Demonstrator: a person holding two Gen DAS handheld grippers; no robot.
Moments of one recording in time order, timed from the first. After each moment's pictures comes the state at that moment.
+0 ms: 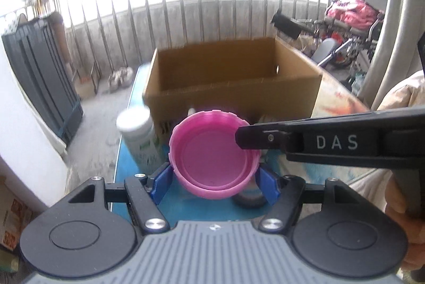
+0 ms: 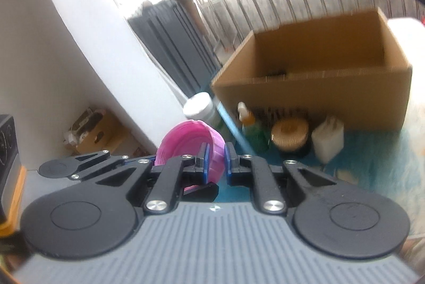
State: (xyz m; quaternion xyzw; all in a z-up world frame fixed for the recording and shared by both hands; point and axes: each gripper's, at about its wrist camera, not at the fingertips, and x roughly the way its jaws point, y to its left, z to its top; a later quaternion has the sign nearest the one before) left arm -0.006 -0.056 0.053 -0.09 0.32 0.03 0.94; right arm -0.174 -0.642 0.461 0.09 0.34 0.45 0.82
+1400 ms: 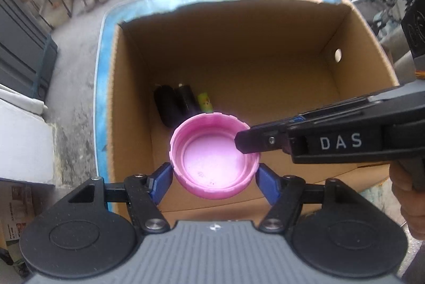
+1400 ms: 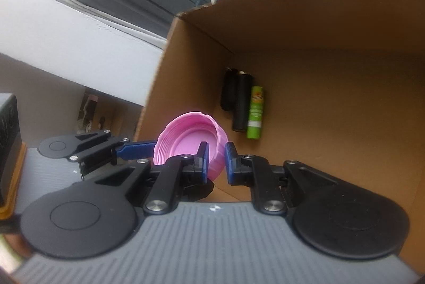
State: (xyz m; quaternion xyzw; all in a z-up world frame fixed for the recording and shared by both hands) left arm 0.274 0.011 0.032 -0.09 0.59 -0.04 0.80; right arm 0.131 -0.544 0.411 0.10 0.61 0.45 0.65
